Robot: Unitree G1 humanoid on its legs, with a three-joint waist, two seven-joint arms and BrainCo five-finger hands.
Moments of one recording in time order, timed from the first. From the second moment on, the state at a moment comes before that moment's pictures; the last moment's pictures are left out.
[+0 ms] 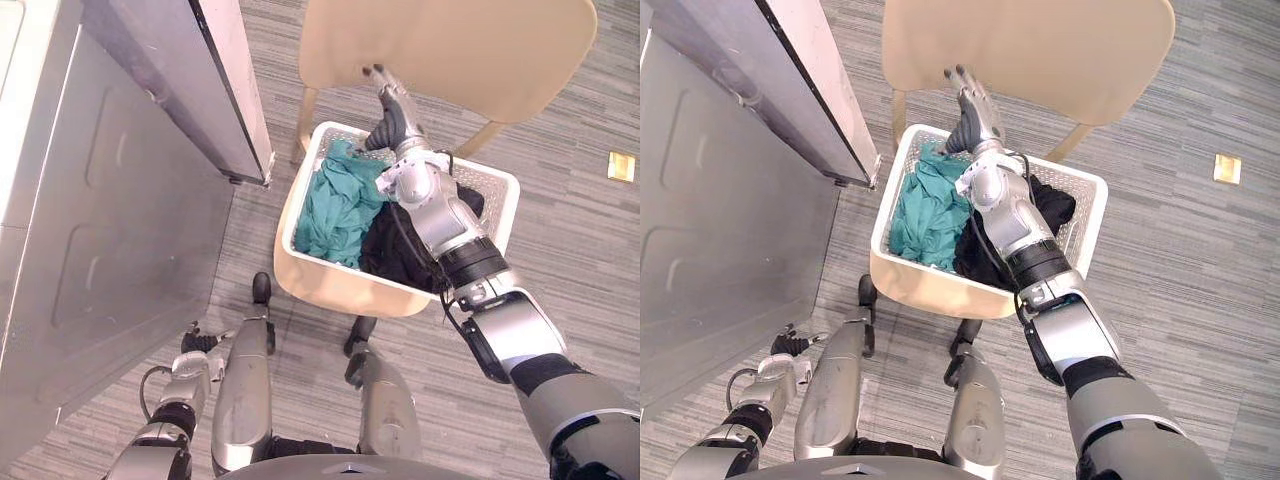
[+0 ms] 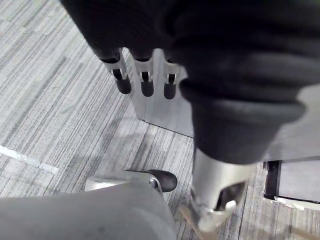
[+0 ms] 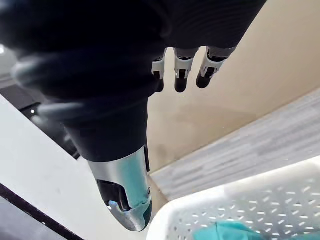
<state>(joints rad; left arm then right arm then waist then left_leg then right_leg) -0.22 0.13 0.04 0.96 -0.21 0.04 0.29 -0.93 -0.38 0.32 0.44 -0.47 0.08 -0.23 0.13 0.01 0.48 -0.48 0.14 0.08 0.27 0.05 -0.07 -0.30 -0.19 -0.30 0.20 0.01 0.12</state>
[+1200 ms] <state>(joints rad) -0.22 0.16 -0.01 0.96 -0.21 0.04 0.30 -0.92 -0.35 0.65 0.64 -0.60 -0.04 -0.11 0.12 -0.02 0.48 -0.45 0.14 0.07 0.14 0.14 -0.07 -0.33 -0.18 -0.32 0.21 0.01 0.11</state>
